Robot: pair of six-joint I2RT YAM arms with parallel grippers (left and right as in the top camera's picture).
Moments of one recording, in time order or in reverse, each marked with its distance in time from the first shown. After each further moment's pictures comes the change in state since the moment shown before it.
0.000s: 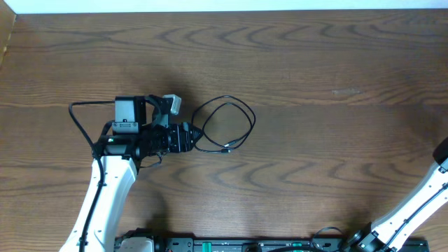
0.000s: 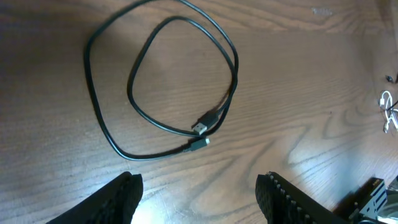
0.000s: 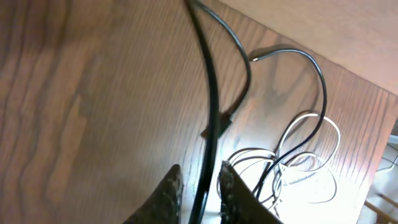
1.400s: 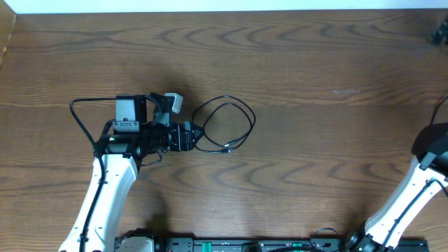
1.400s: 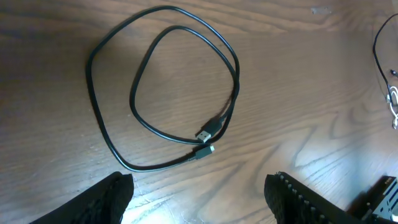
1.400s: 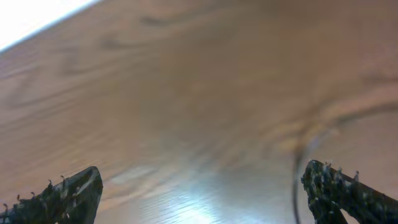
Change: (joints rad) left arm -0.001 0.015 -0.002 0.038 -0.001 0.042; right arm 0.235 -0.162 -0.001 0.082 -0.602 -0.453
